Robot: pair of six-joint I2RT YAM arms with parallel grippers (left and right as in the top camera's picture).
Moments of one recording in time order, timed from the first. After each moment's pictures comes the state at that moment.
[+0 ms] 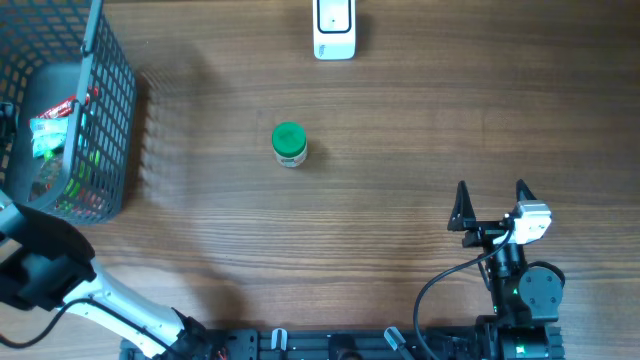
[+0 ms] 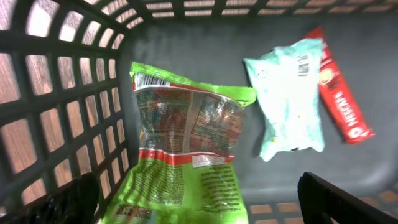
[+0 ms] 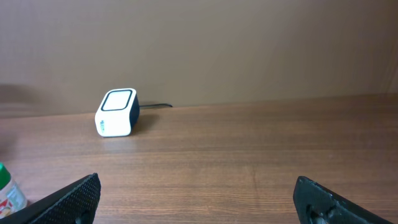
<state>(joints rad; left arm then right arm) 0.72 2.08 2.13 -1.44 -0.10 -0.77 0.02 0.01 0.01 0.00 -0.03 0.09</state>
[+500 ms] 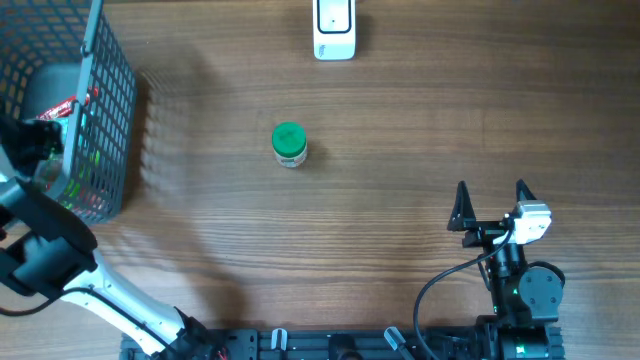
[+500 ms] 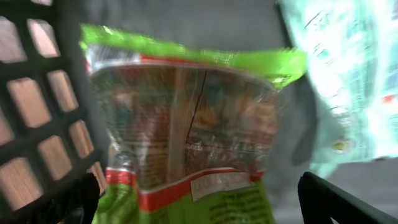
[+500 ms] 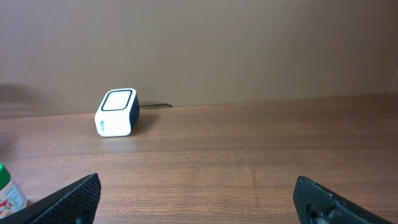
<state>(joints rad) 0.67 2.13 1.88 -1.29 -0.10 -0.73 0.02 0.01 0.01 0.00 -0.03 0.09</state>
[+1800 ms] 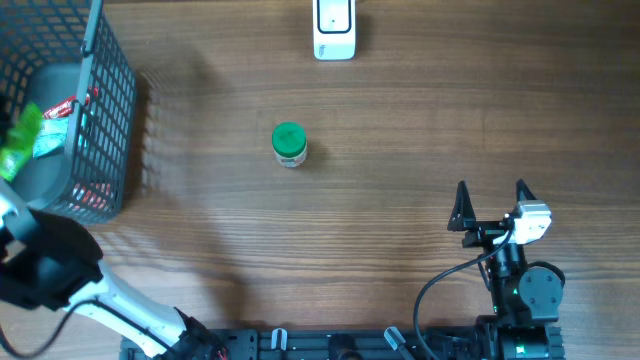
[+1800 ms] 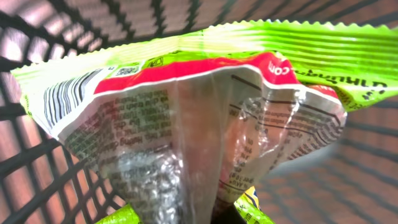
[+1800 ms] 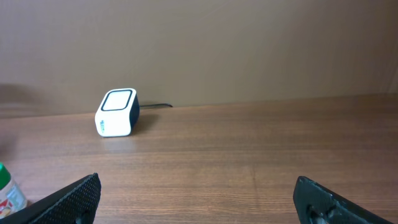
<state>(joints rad) 0.67 2.03 2.23 -1.43 -0.08 -0.72 0.02 0.01 0.01 0.00 -0.03 0.09</state>
